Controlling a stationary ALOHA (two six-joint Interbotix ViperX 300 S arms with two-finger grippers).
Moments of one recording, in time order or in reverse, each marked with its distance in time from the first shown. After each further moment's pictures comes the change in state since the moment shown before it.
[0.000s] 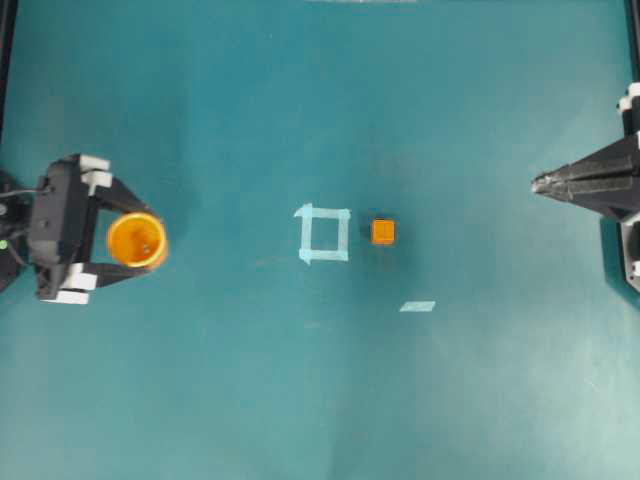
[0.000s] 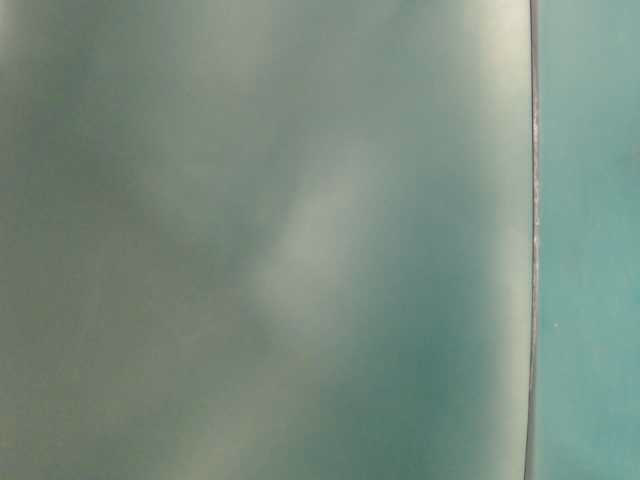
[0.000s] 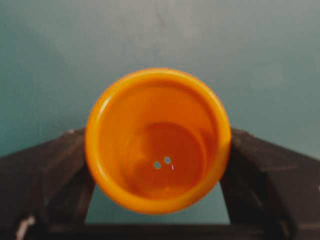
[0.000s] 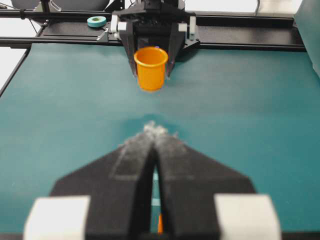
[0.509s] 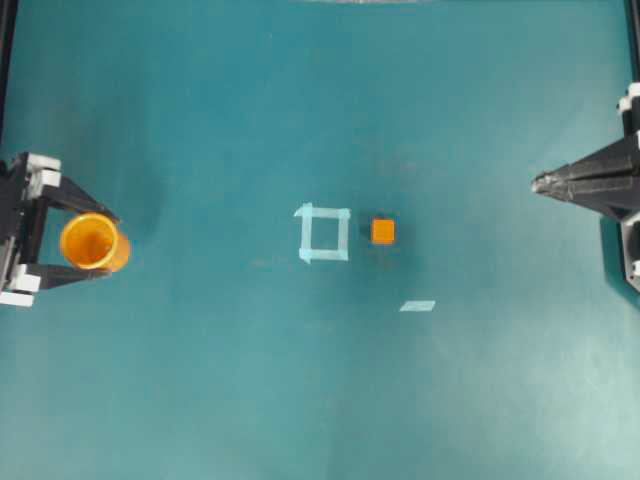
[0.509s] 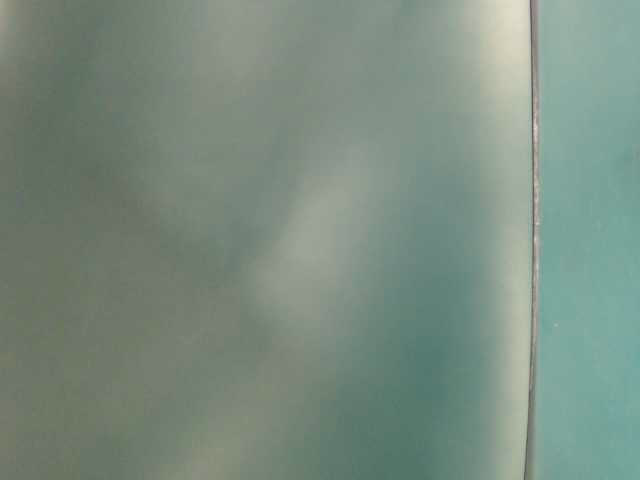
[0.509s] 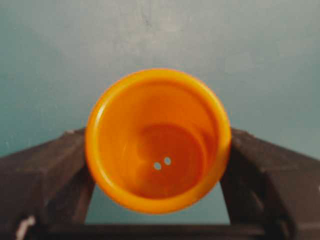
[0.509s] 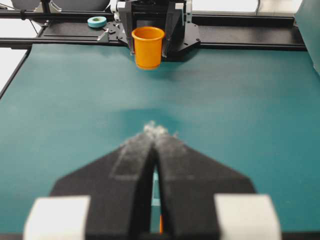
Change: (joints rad) left arm -0.040 -0.367 0.126 0.000 0.118 -0.009; right arm 0.000 0.000 0.000 0.000 0.000 0.006
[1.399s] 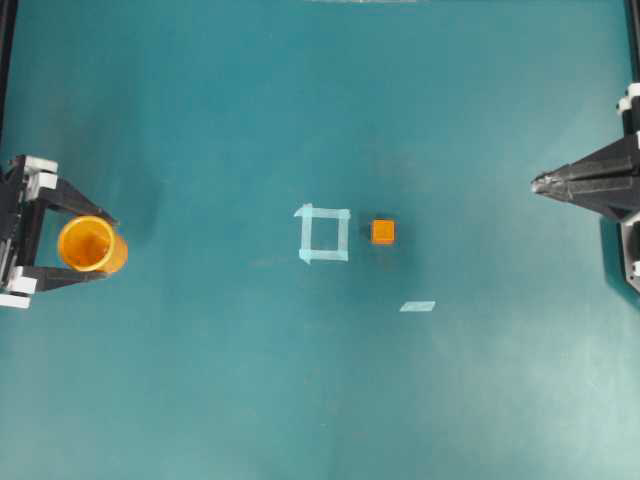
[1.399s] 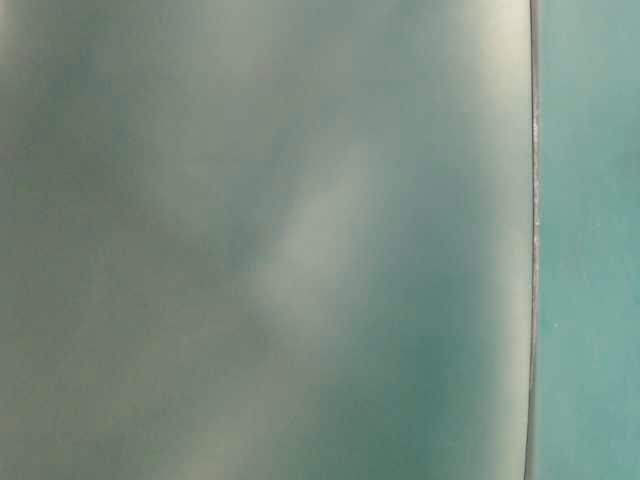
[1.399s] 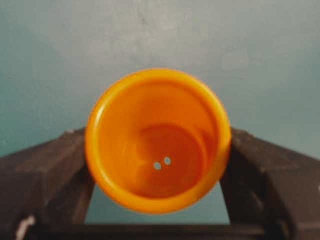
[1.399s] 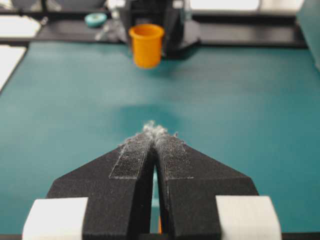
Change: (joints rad) left arm -0.008 -0.003 0.012 0.000 -0.014 0.009; right arm 0.000 0.000 0.000 0.002 0.000 -0.002
